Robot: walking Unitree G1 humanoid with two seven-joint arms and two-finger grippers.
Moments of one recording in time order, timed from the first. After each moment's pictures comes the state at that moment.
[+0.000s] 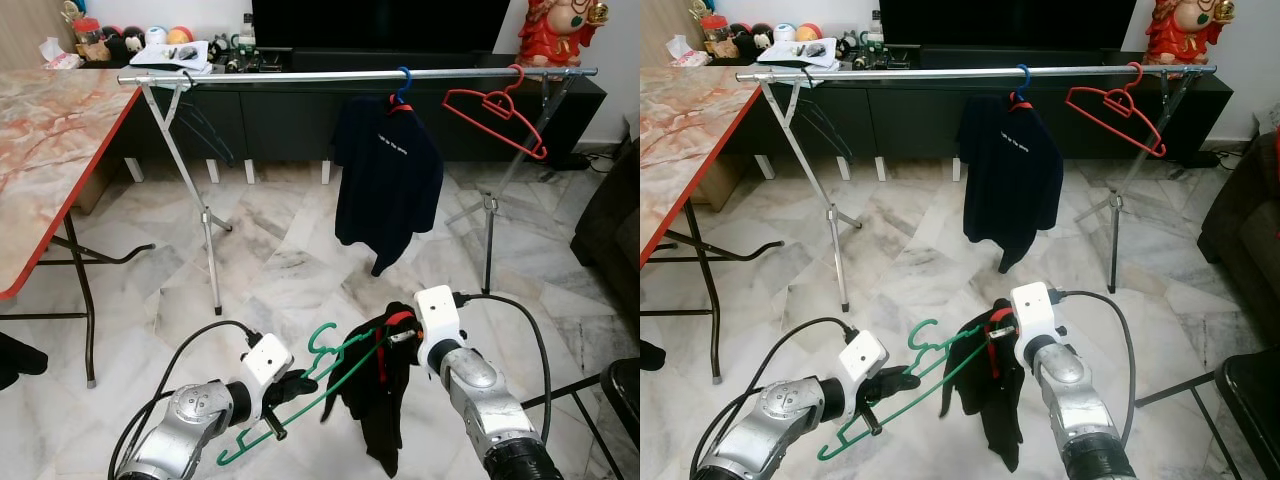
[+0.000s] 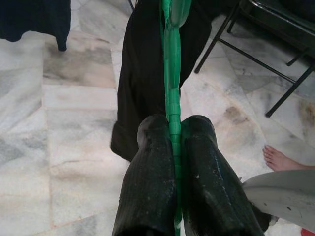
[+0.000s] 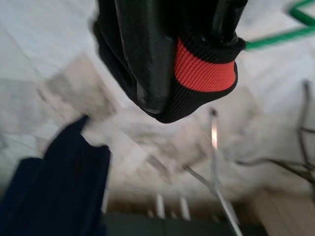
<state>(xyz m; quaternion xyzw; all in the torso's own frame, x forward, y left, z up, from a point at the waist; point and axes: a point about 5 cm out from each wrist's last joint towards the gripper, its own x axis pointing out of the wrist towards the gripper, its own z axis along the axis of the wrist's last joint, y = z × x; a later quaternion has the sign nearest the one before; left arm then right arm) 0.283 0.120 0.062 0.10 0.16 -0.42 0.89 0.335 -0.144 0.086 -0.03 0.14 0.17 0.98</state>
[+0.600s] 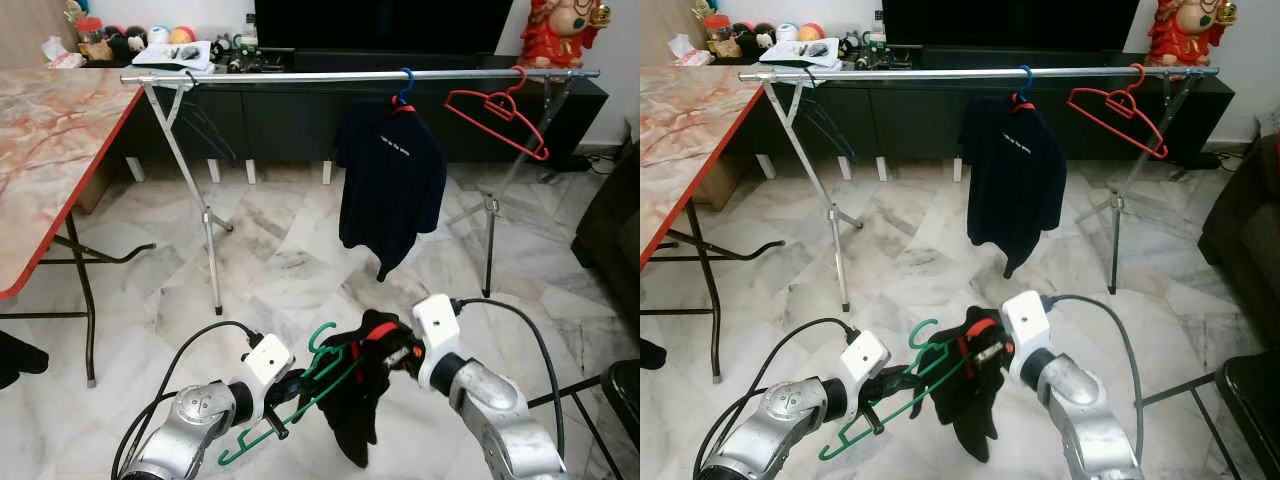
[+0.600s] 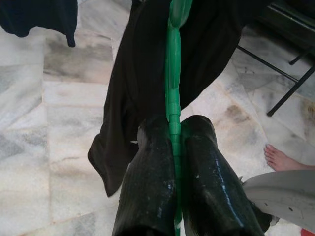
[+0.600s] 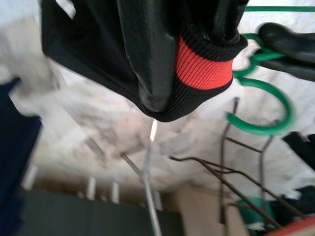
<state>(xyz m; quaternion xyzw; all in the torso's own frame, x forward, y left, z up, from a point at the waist) 0.283 0.118 0.056 0.10 0.17 -0.41 0.89 0.294 -0.140 0.104 -0.04 0.10 0.34 0.93</state>
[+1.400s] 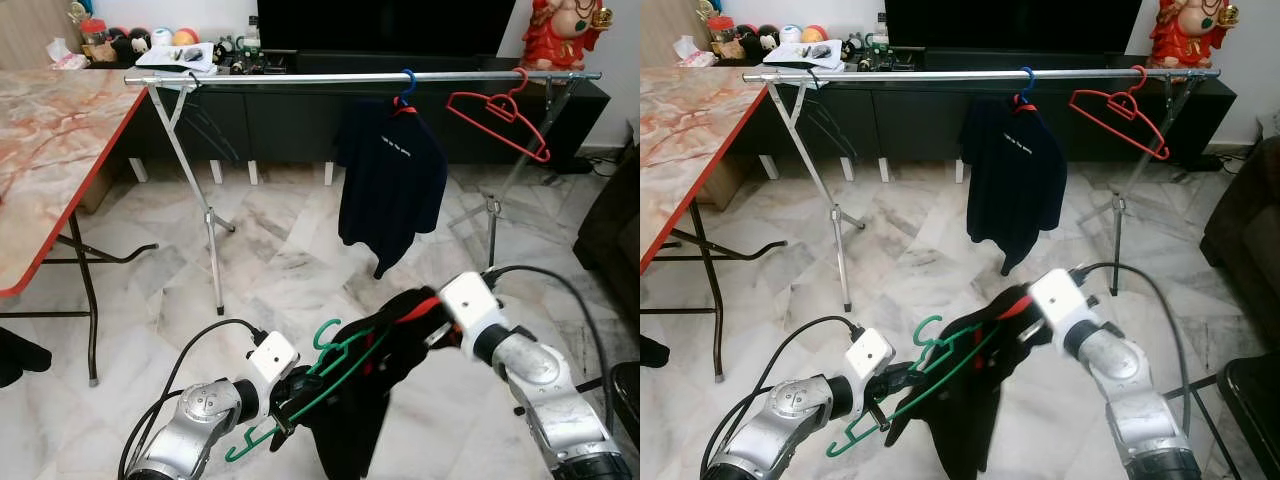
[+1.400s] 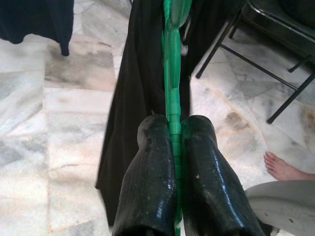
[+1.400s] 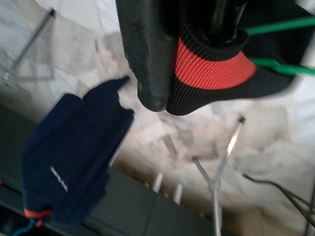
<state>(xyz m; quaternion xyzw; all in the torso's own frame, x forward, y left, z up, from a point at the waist) 0.286 0.112 0.059 0.09 0.16 -0.41 0.89 0.323 -0.184 0.132 -0.20 0.05 0.23 0.95</state>
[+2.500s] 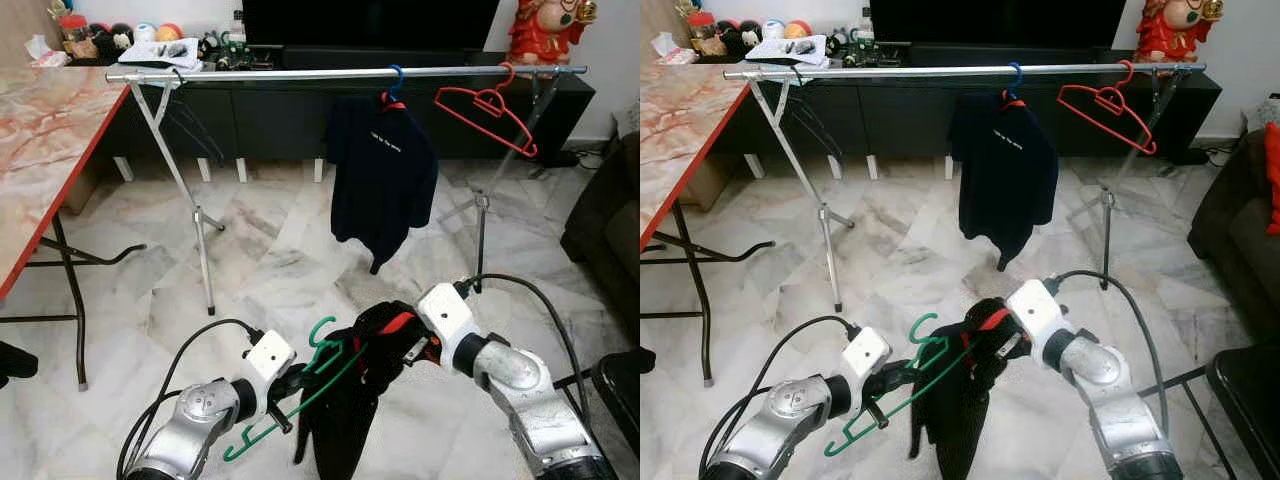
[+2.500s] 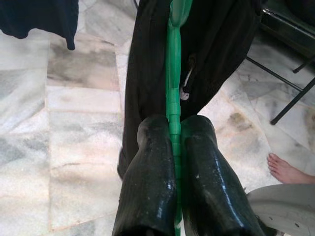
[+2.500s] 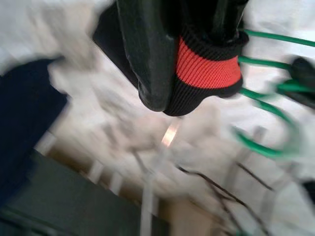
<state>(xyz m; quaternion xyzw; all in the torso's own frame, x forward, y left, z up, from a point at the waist) 0.288 0.116 0.057 0.09 0.16 -0.40 0.90 0.306 -0.151 0.123 -0.17 0.06 0.38 0.91</state>
